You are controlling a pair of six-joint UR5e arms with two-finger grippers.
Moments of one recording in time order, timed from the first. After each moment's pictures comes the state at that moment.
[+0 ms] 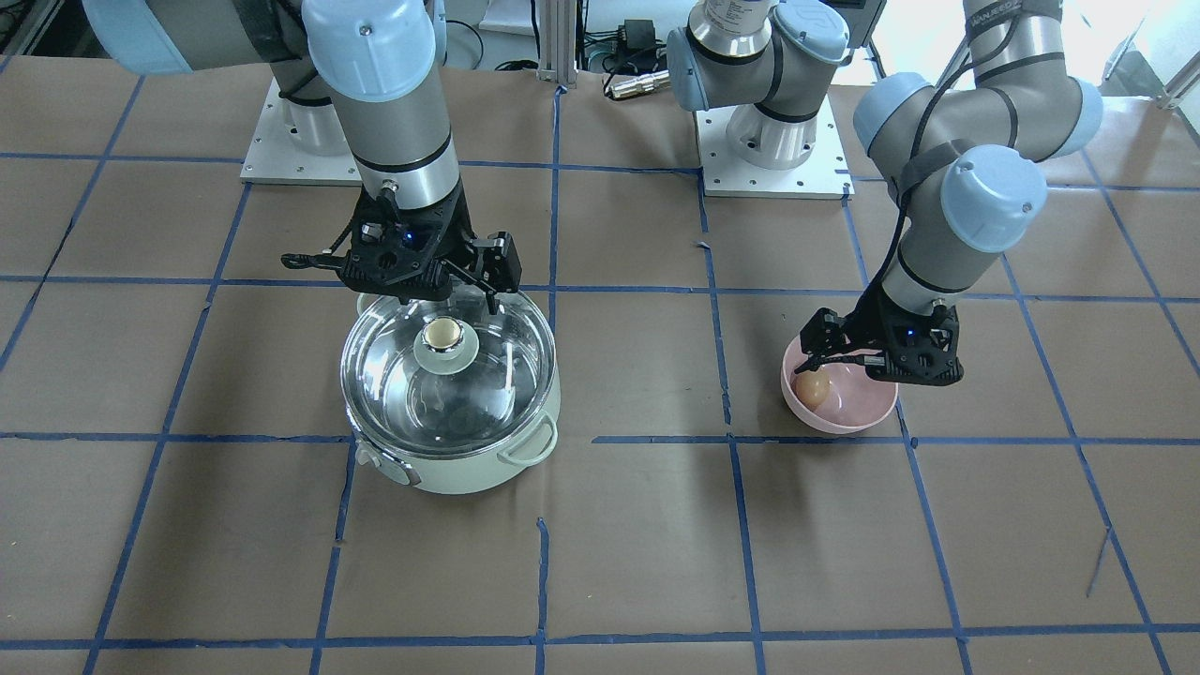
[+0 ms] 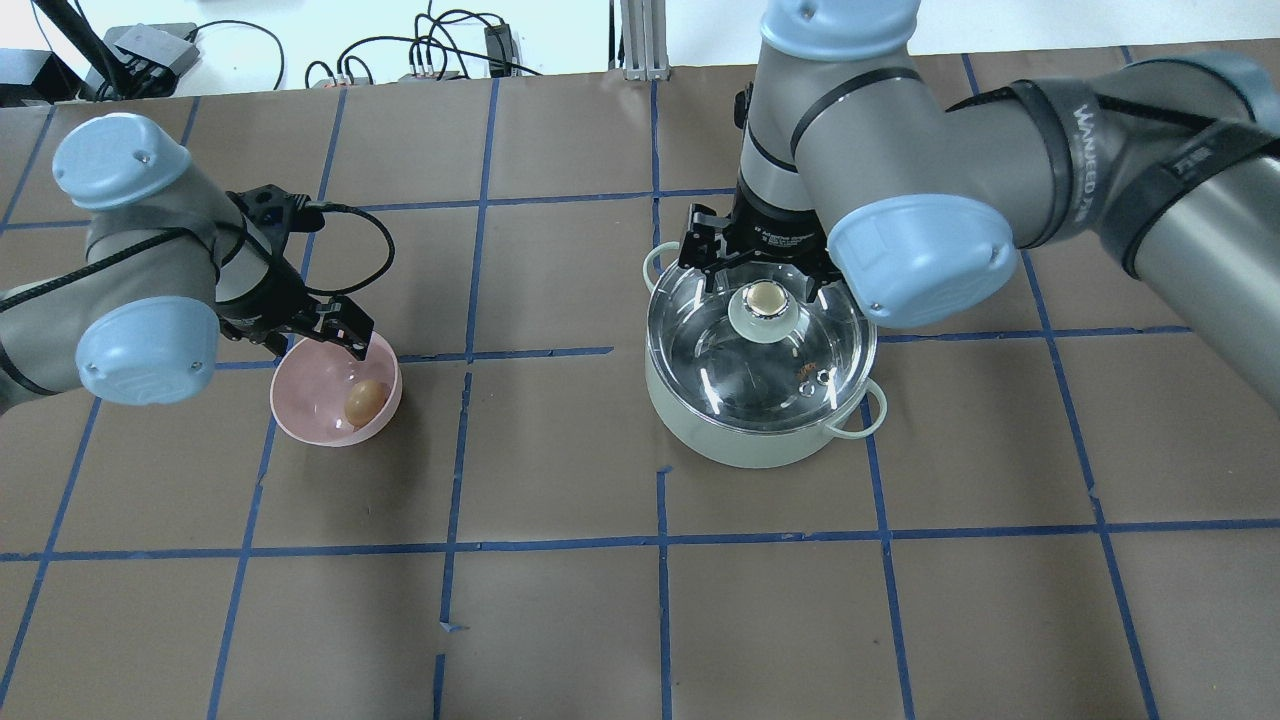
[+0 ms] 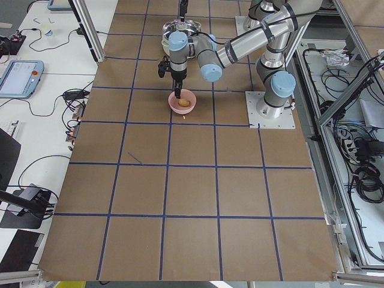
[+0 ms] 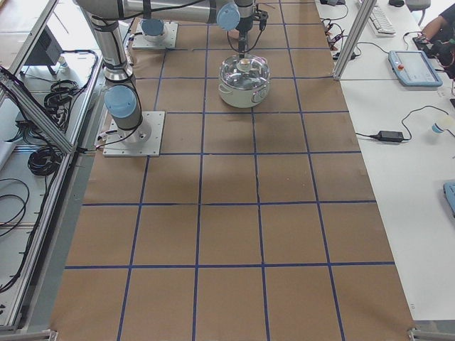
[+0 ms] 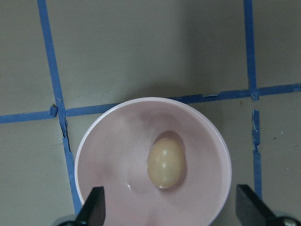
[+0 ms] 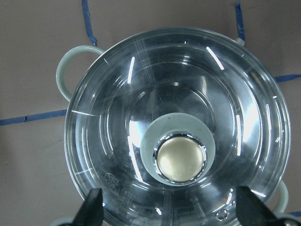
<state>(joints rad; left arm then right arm) -1.33 -1.71 -2.01 -0.98 1.57 0.32 1.83 -1.45 1.72 -1.90 -1.54 0.39</state>
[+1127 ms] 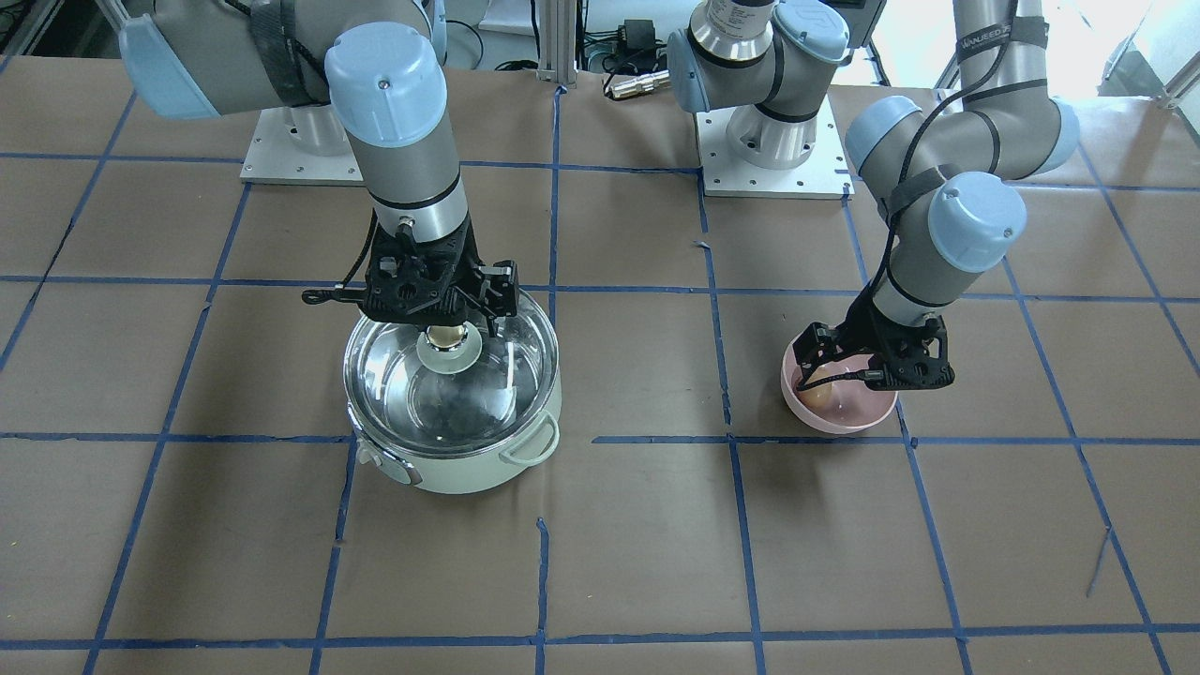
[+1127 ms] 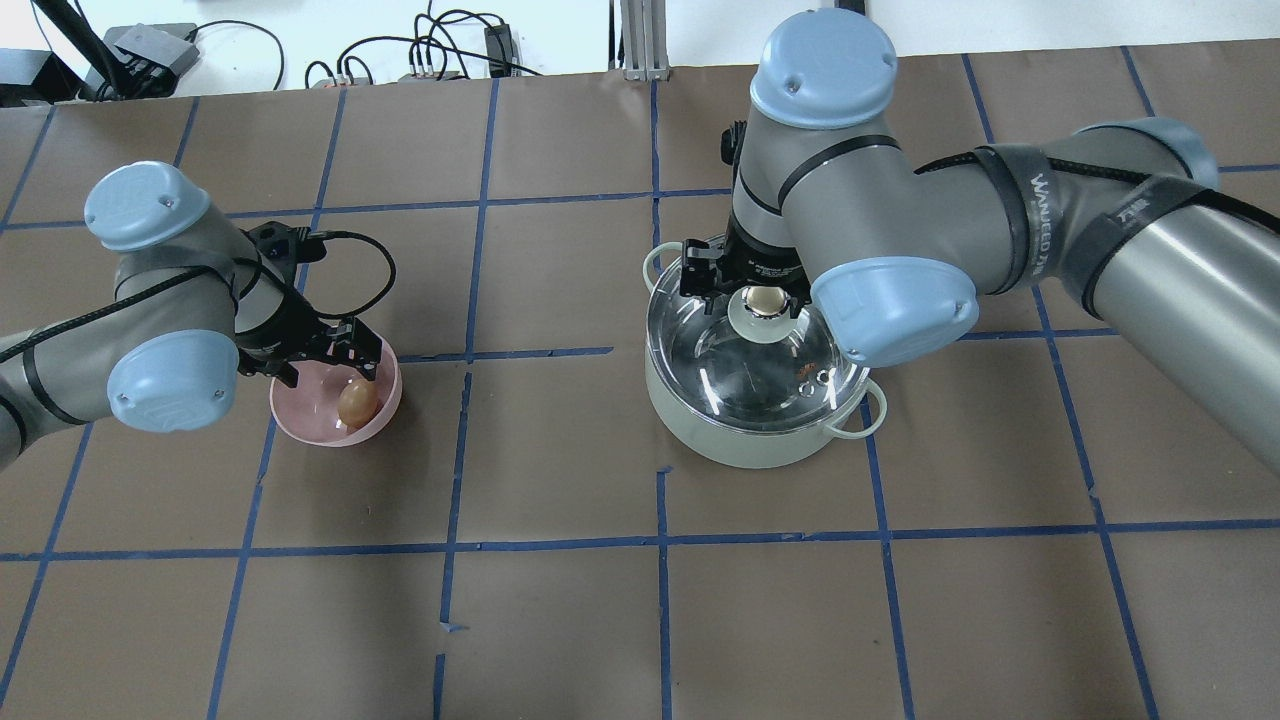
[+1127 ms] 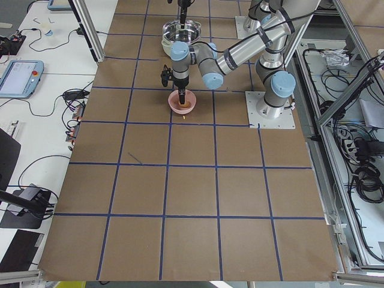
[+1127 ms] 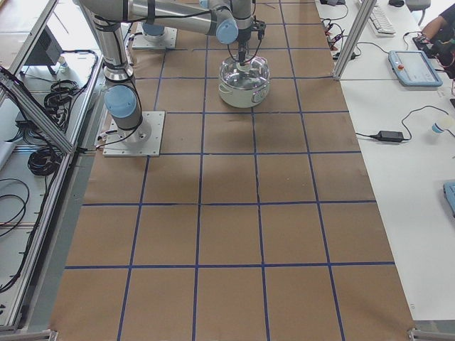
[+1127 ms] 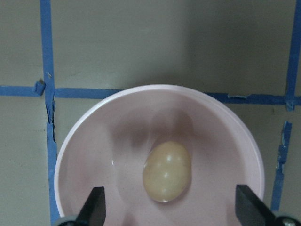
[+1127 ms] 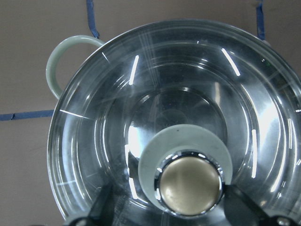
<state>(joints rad) -1.31 -1.74 -2.07 -0.93 1.56 0.21 1.83 -1.41 1.78 -2.01 -1.55 0.33</state>
